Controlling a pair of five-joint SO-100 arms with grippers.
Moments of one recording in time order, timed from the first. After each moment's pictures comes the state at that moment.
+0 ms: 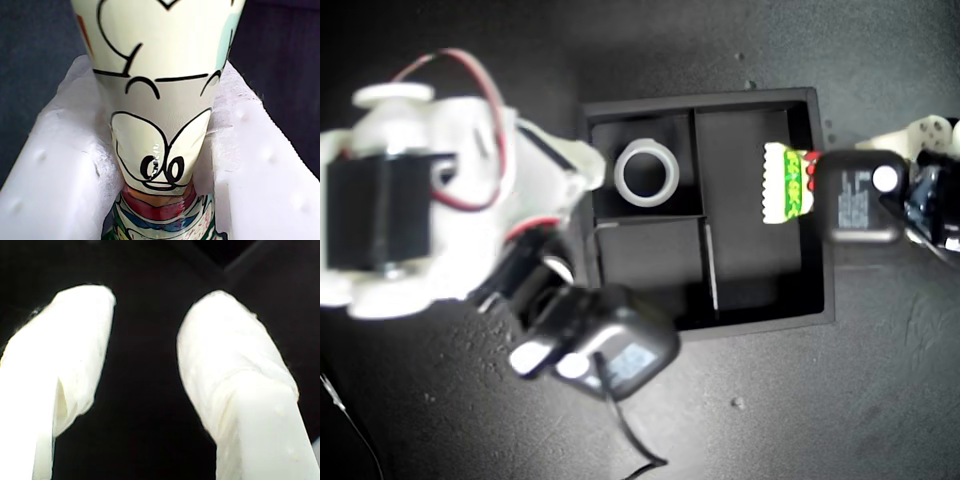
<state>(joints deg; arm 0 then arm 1) -1.2 84.5 47.6 104.2 -58.8 9.4 90.5 76.9 77.0 89.1</state>
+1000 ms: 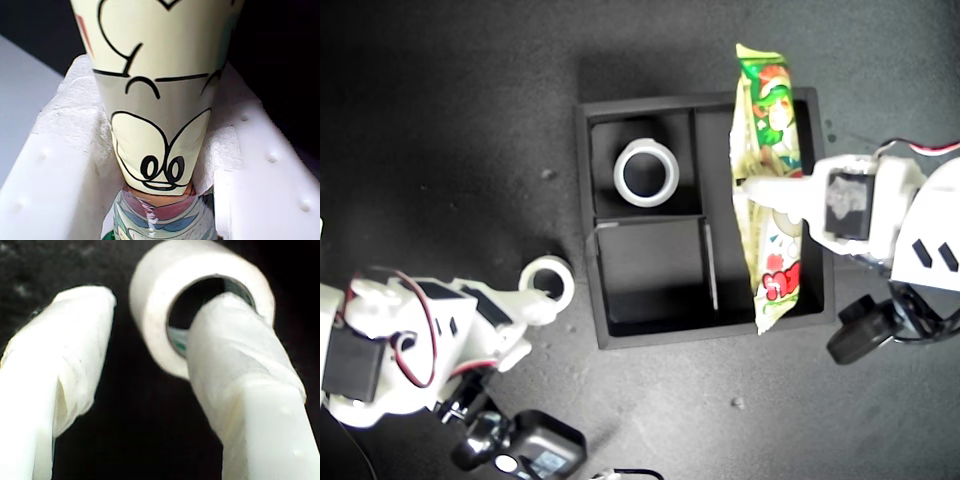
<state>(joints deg) 17.3 99.2 107.5 52.9 -77.4 4.5 82.0 85.3 40.1 -3.8</state>
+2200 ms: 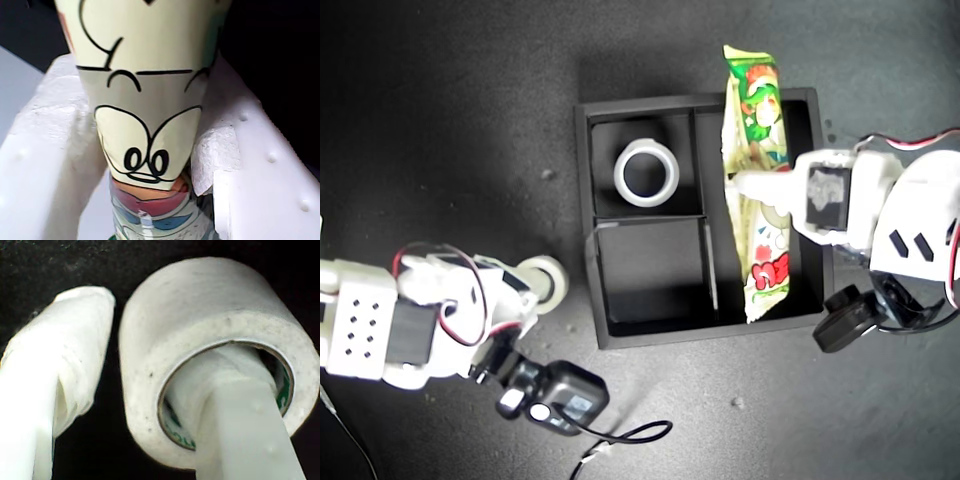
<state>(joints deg) 14.9 87.2 112.6 41.0 -78.9 4.8 81.2 85.3 40.5 -3.8</state>
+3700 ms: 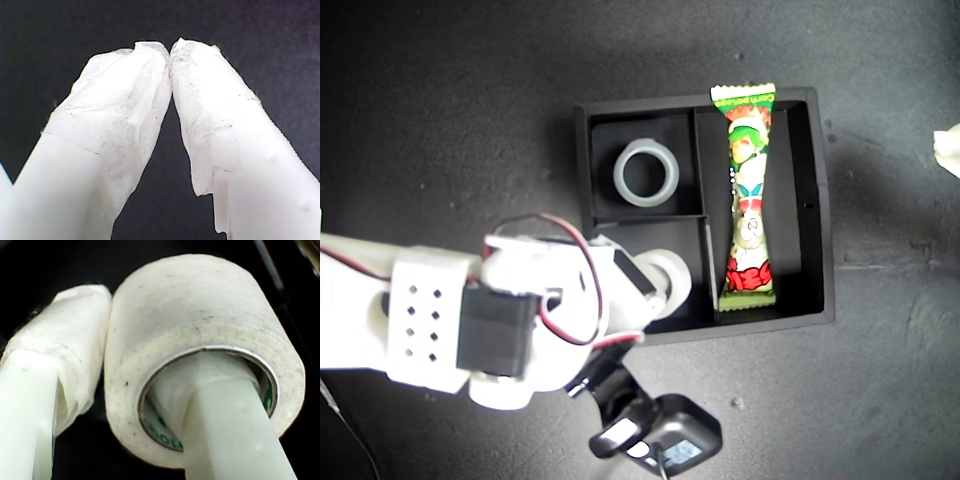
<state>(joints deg) 8.8 68.2 57.0 69.3 -58.3 17.3 137.8 129.4 58.3 42.2</state>
